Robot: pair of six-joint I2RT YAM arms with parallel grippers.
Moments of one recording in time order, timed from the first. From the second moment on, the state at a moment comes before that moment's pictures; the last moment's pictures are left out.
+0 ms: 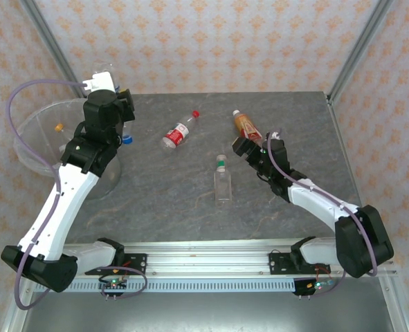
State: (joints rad) left arm -0.28 1.18 1.41 -0.48 -0.56 -0.19; right arm 0.43 1.27 0.67 0.14 -0.03 0.90
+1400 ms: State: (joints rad) left arm 0.20 1.24 1.36 -0.58 -0.50 -0.44; right arm 0.45 1.17 0.66 0.11 0.01 0.85
